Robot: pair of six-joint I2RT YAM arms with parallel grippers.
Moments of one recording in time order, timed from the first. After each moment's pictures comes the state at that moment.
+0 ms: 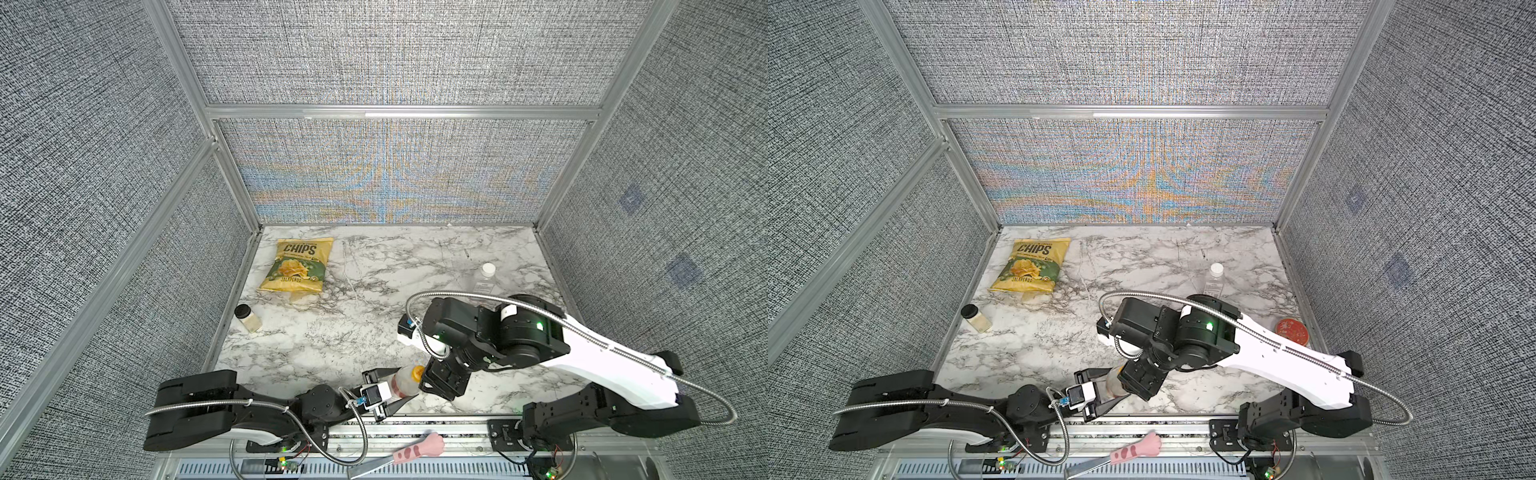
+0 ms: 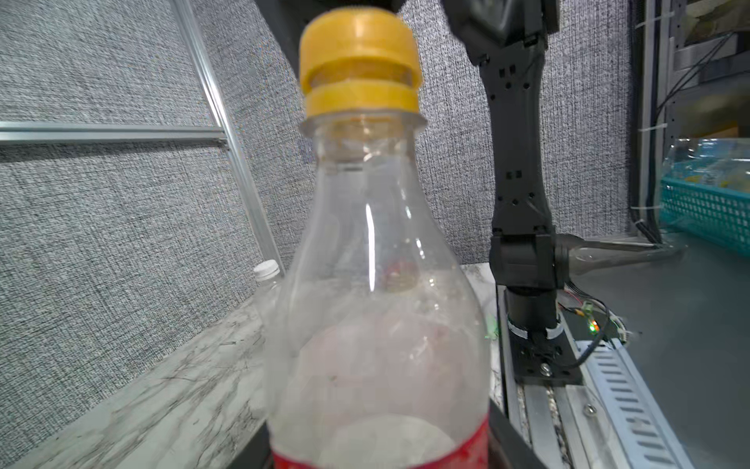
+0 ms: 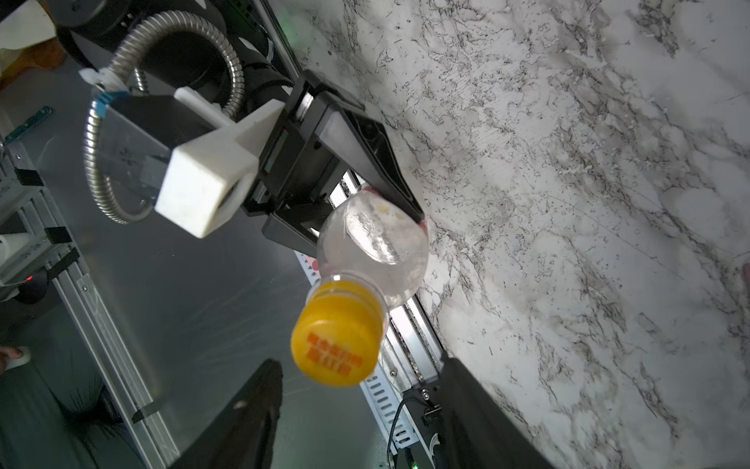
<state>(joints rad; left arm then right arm) -1.40 1.10 0.01 1.24 -0.10 0.24 1.32 1.43 1.80 -1.53 -0.04 0.28</state>
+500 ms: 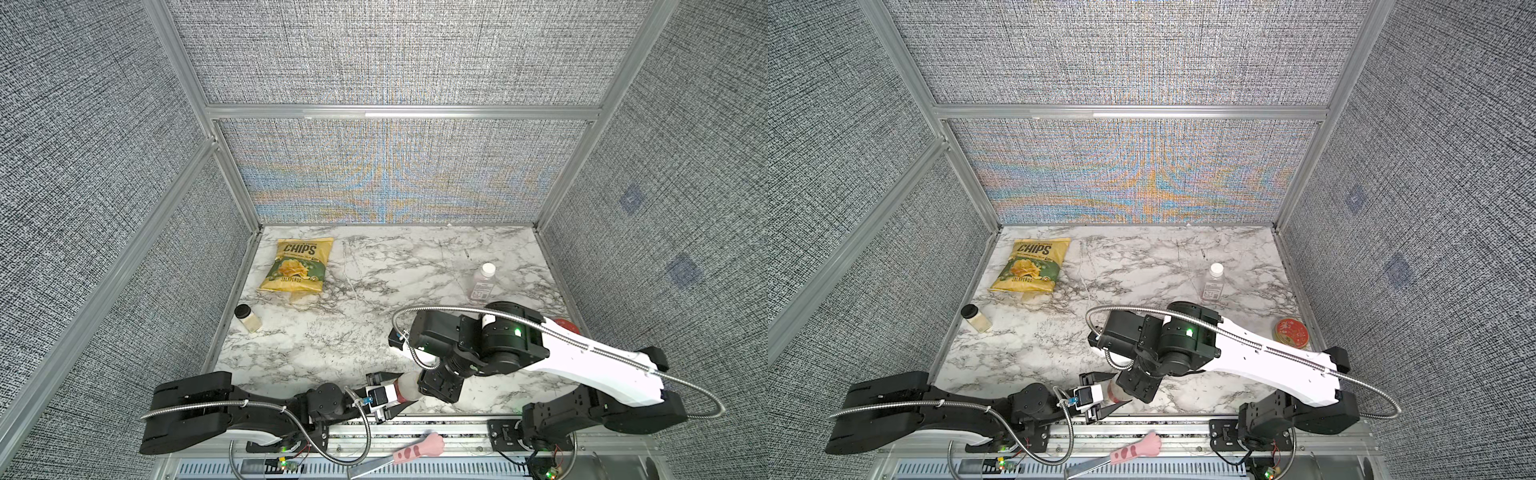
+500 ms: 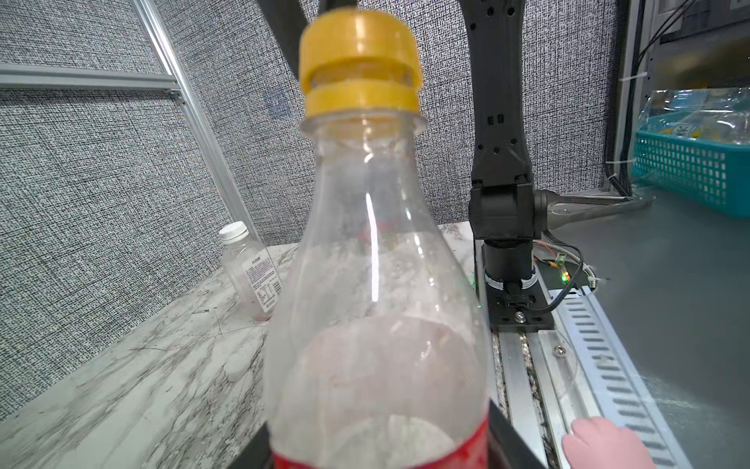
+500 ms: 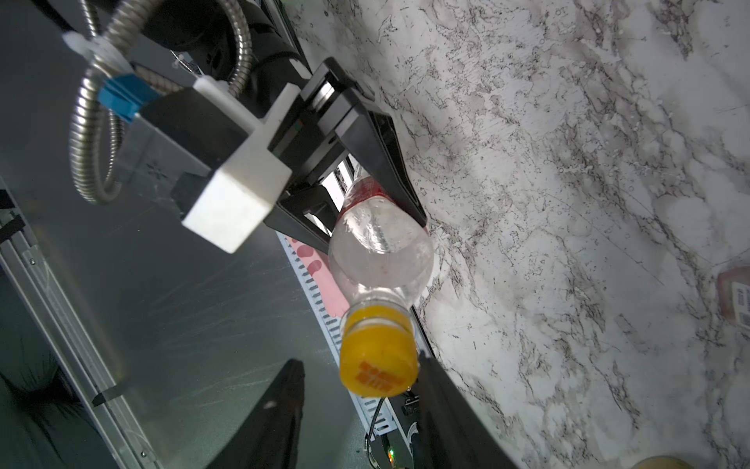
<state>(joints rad) -1.38 1.09 0.01 1.14 -0.06 0.22 1.36 1.48 1.78 -1.55 0.00 0.24</state>
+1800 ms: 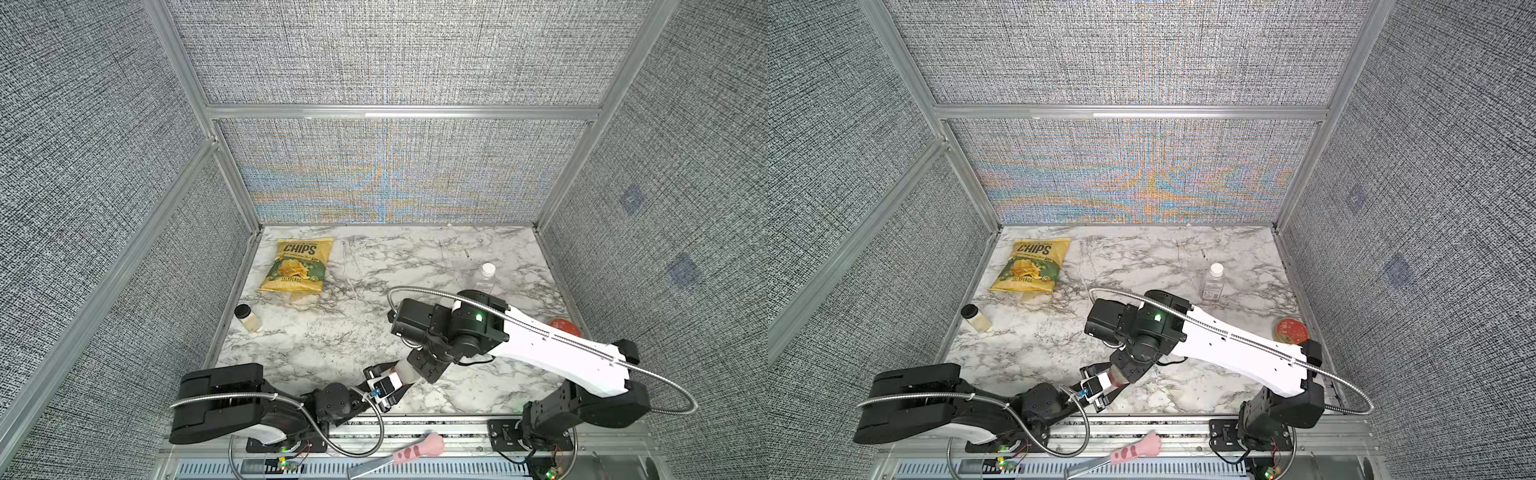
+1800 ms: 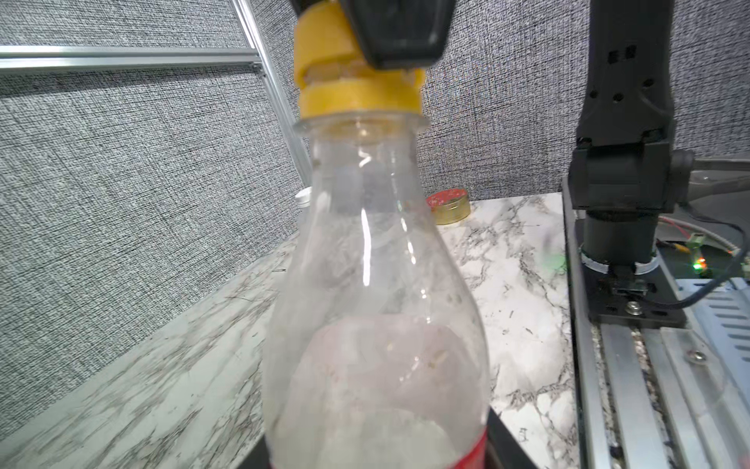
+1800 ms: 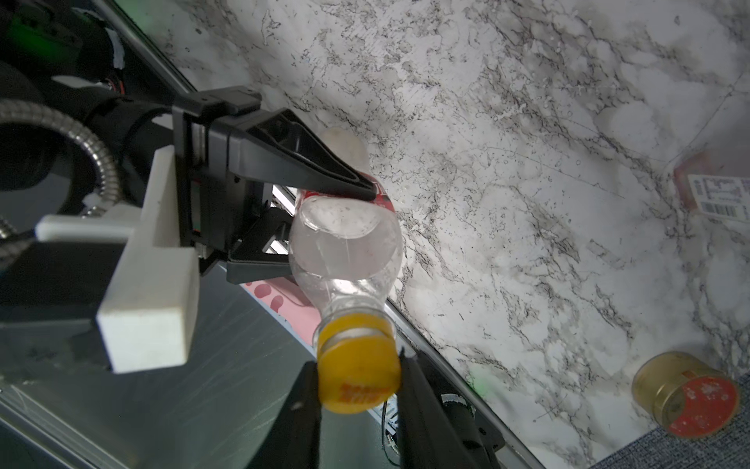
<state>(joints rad) -1.40 1.32 0.04 1.32 -0.33 0.30 1.26 1.60 1.83 -1.61 0.11 0.47</state>
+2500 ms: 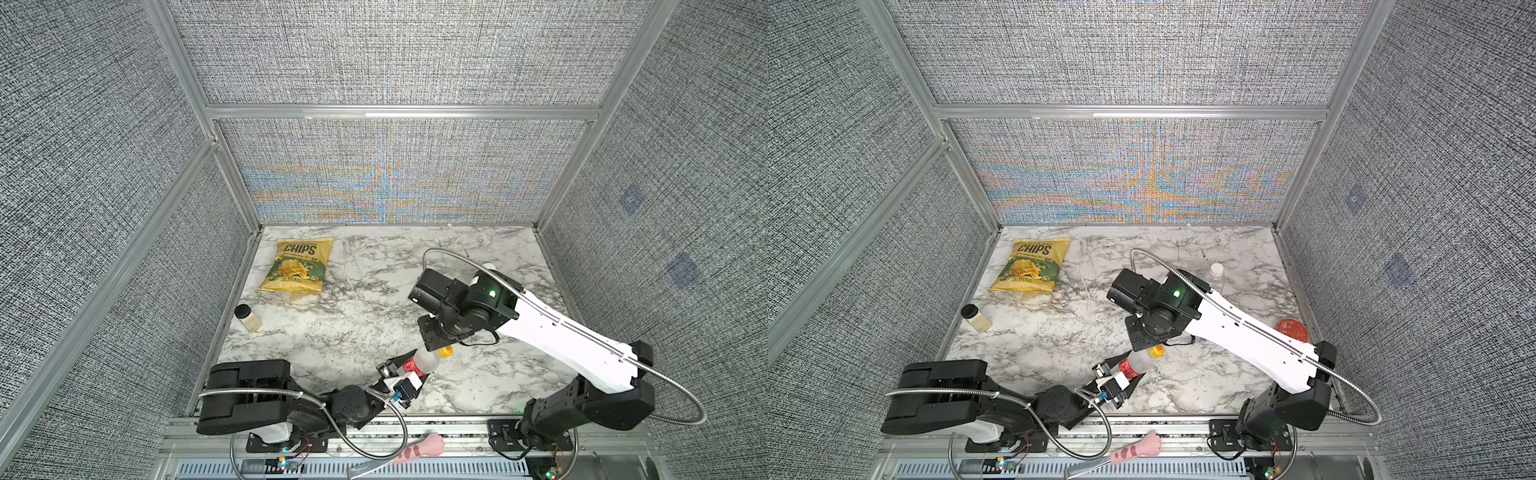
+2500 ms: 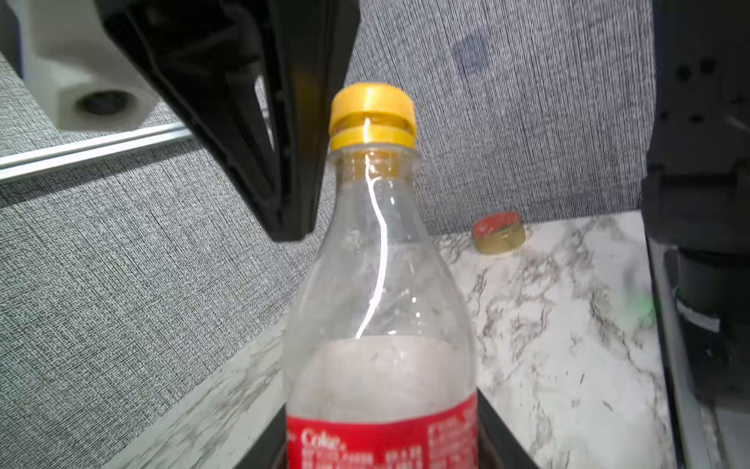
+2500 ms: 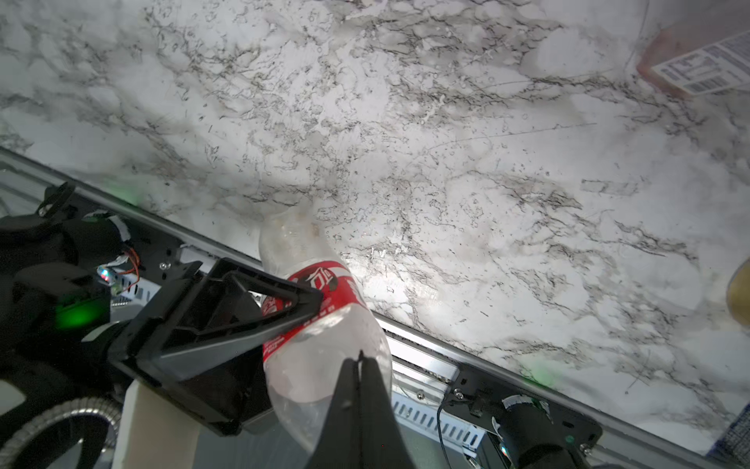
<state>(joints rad) -1.47 1.47 0.18 1.45 -0.51 0.46 1.09 1.54 1.78 -1.51 0.10 0.70</state>
